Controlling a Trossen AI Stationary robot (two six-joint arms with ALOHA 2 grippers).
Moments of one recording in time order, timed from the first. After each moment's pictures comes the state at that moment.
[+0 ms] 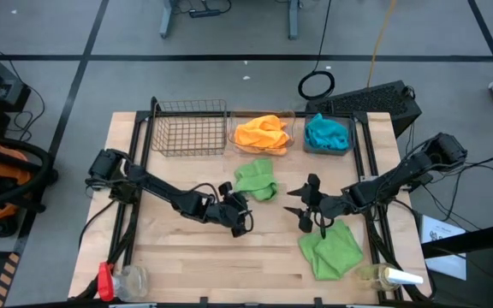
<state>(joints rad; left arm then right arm) -0.29 1.81 0.97 0.07 -0.48 -0.37 0.40 1.24 0.41 0.28 0.55 0.39</state>
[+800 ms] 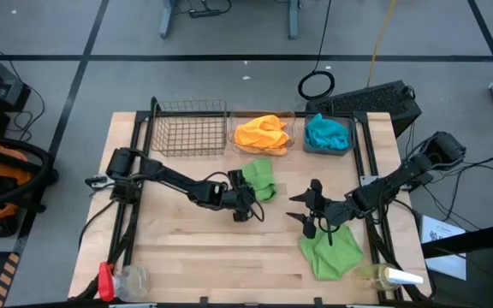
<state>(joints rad) -0.14 1.94 1.07 -0.04 -0.47 0.04 0.49 1.24 0.38 0.33 0.61 0.45</state>
